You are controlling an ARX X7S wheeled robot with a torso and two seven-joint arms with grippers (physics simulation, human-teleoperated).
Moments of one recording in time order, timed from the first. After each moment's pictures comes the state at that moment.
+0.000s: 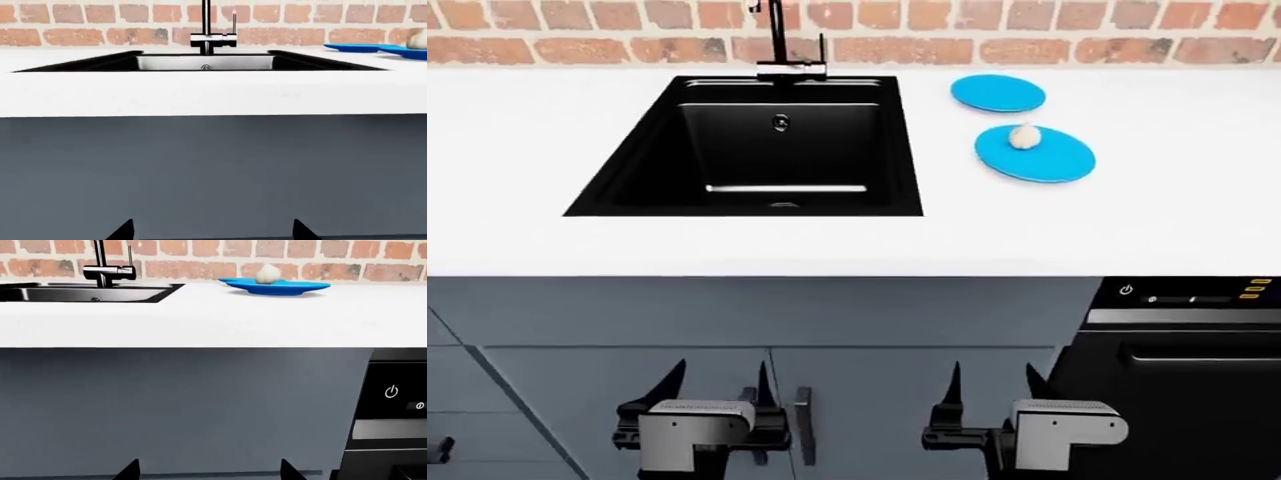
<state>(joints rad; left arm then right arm) 0.01 -0.05 0.06 0.01 -0.05 0.01 -0.04 0.00 0.04 -0.05 0.02 0.03 0.00 0.09</state>
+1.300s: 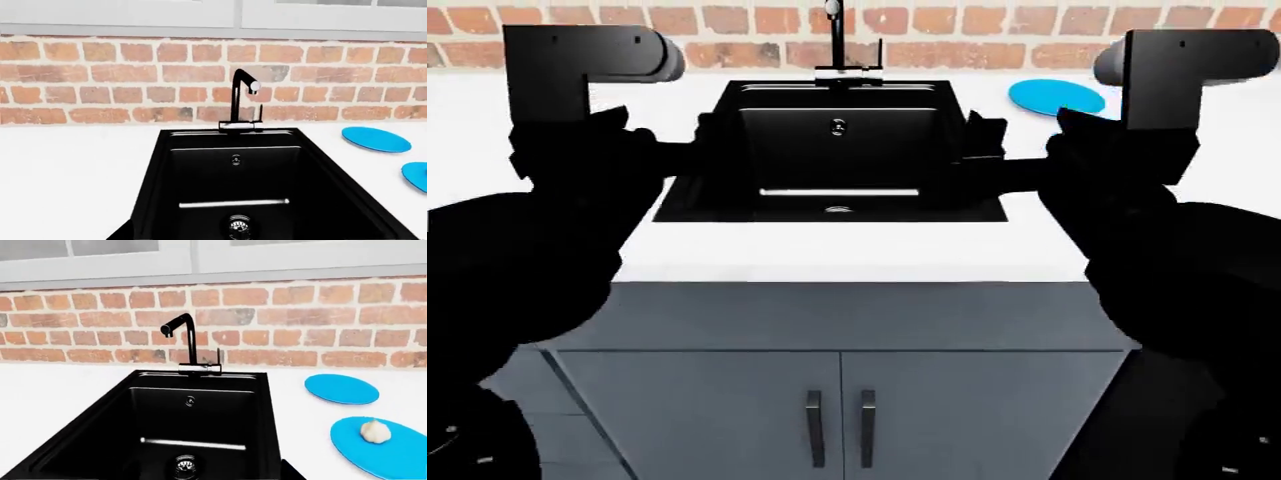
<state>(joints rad) -1.02 -0.36 0.03 0.38 -1.06 -1.31 -0.67 1.00 0.37 -0.02 -0.41 1.16 1.29 0.68</state>
